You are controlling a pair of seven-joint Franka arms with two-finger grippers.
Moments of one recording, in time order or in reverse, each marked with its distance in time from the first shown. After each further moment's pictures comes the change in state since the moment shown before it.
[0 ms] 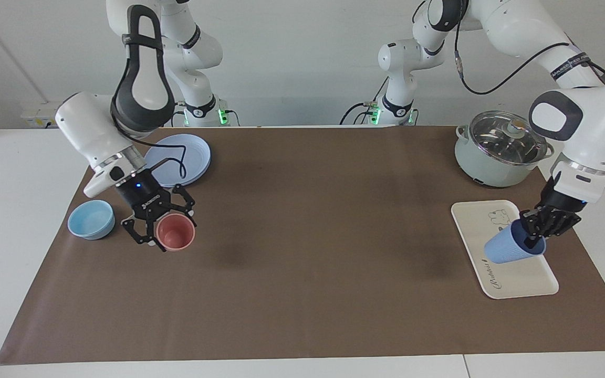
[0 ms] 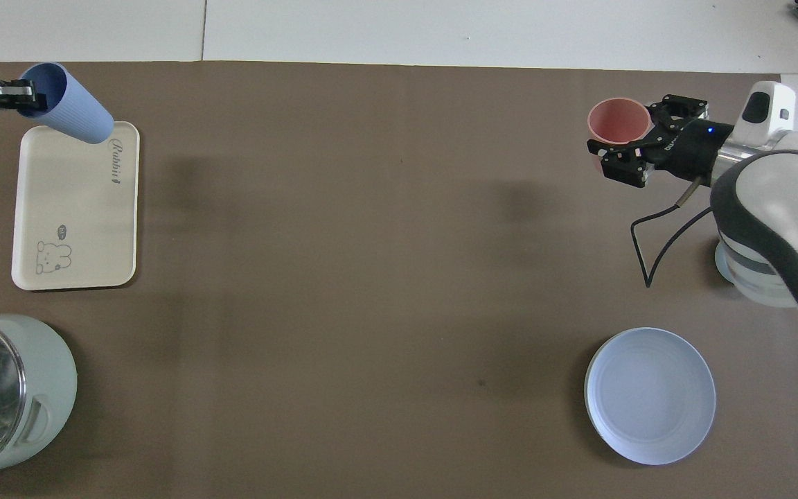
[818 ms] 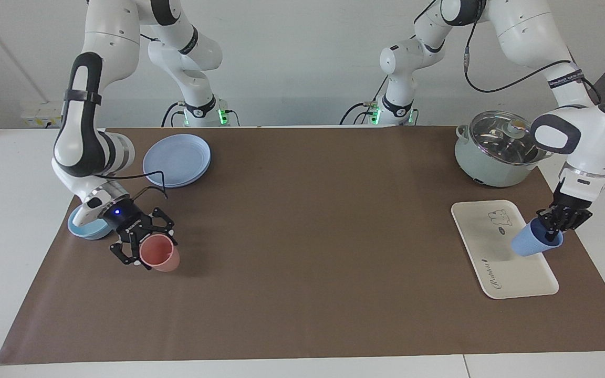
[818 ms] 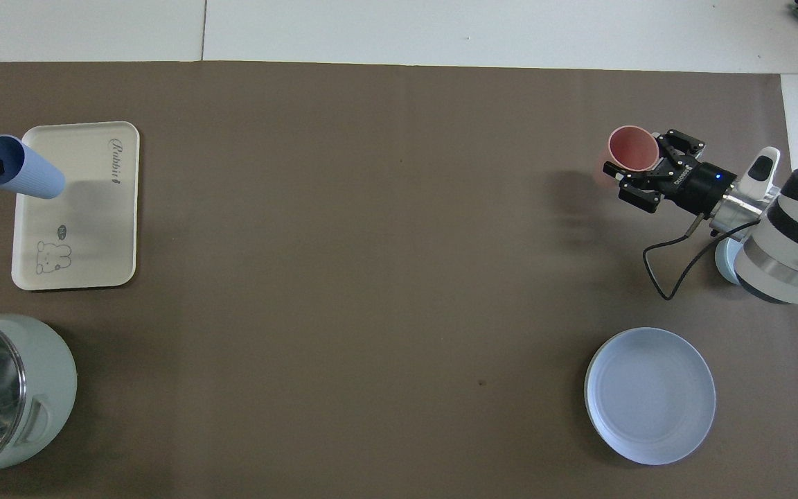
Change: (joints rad) left arm 0.150 -0.024 -0.001 -0.288 0.001 0.278 0.174; right arm -0.183 0.189 0.001 -0.044 0.538 -0.266 -0.608
